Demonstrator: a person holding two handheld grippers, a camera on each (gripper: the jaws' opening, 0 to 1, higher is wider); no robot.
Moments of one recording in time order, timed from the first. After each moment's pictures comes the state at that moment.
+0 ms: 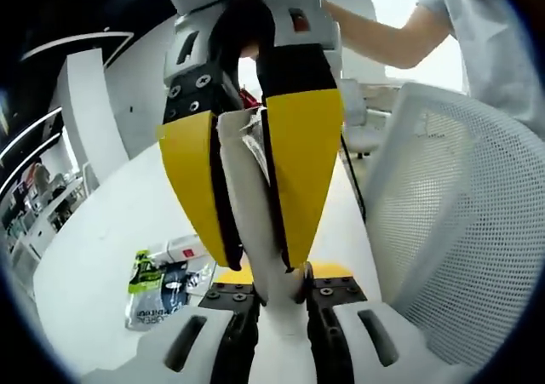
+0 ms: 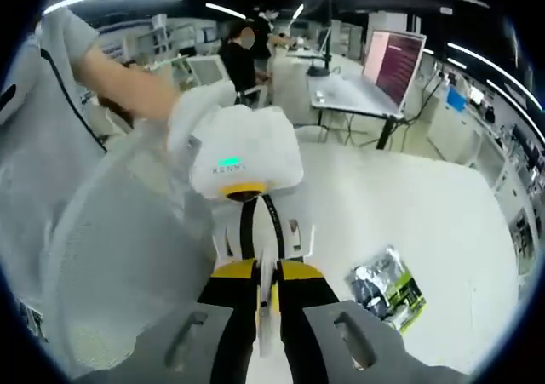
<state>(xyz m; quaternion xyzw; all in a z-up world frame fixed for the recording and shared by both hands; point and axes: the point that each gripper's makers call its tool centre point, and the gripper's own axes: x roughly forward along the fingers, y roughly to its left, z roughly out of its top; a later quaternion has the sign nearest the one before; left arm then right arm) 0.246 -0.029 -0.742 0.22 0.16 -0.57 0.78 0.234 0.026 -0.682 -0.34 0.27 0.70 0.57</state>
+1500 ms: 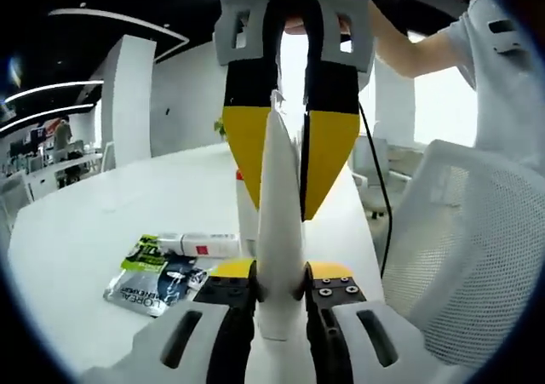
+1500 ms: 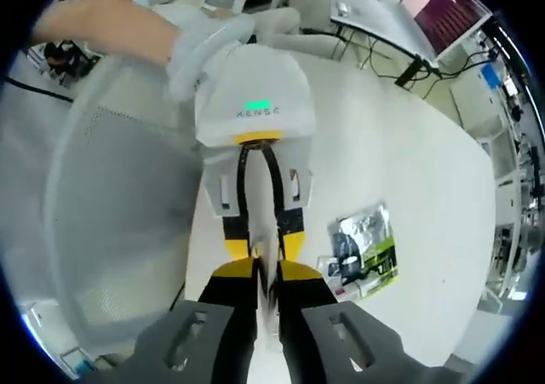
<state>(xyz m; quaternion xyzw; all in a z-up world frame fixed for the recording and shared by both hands) 0.270 -0.014 -0.741 0.05 0.13 -0.54 0.83 0.269 0.025 -0.699 -0.52 0.36 0.62 0.47</state>
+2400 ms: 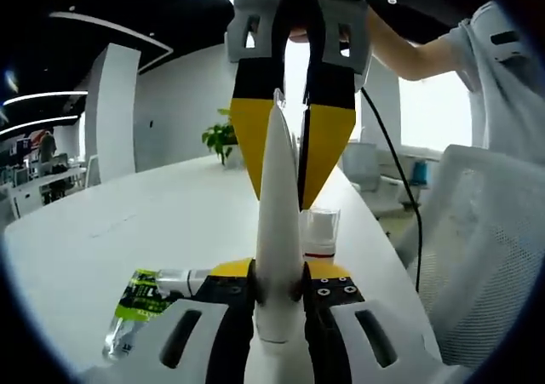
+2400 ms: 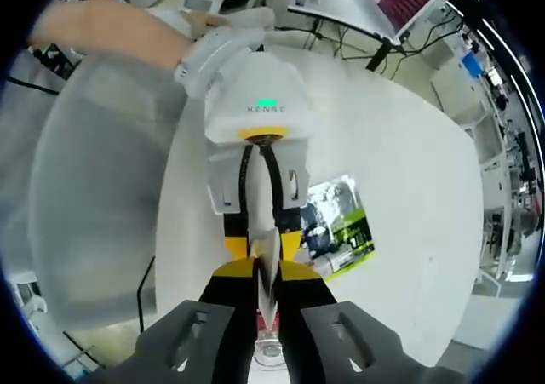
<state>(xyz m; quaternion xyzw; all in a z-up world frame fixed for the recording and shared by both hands) 0.326 -0.050 -0.739 0.05 0.10 -0.58 0.81 0.317 -0.011 -0.696 -0.52 0.35 0.59 0.50</state>
